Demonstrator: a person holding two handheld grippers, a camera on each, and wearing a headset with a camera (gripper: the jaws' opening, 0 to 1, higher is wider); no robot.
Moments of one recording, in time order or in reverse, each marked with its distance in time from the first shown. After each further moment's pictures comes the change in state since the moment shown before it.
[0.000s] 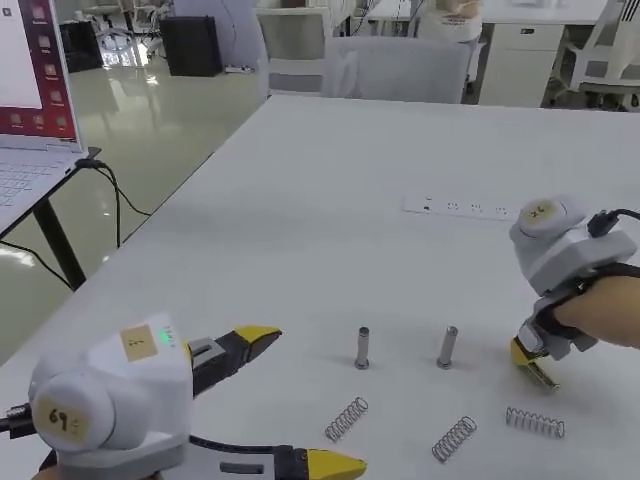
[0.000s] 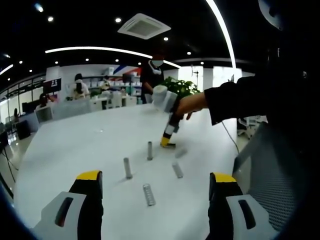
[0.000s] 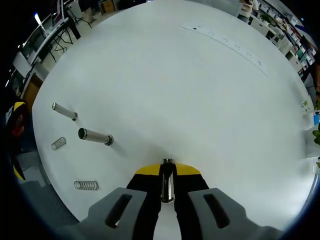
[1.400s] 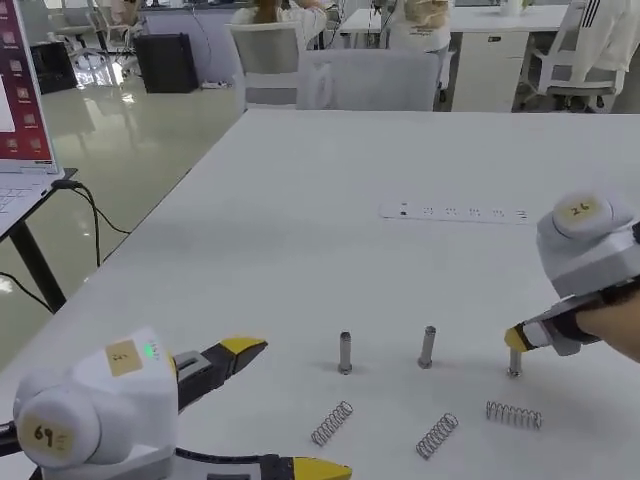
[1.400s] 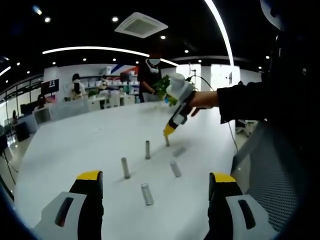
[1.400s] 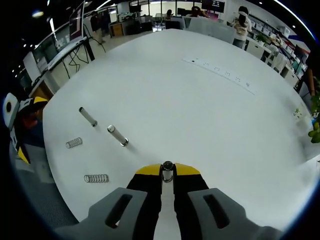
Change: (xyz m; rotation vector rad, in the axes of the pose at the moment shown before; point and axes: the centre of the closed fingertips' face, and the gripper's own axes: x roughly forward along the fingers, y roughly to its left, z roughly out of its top) left arm -0.001 -0.004 -0.001 0.015 0.012 -0.012; right arm -0.048 0.020 -0.006 -0.036 -0.261 0.013
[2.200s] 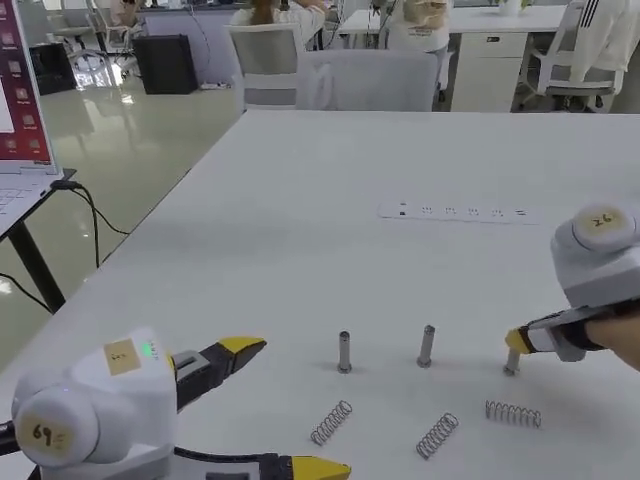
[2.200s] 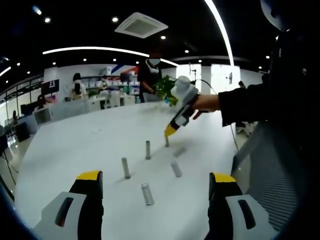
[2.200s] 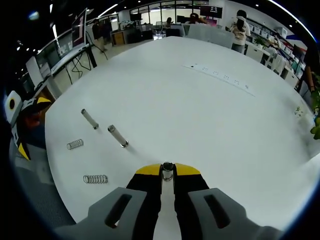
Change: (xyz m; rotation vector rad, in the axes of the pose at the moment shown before) left arm 0.000 0.002 0.000 0.002 -0.001 0.002; right arm 0.000 -0.003 0.000 0.005 -0.080 0.022
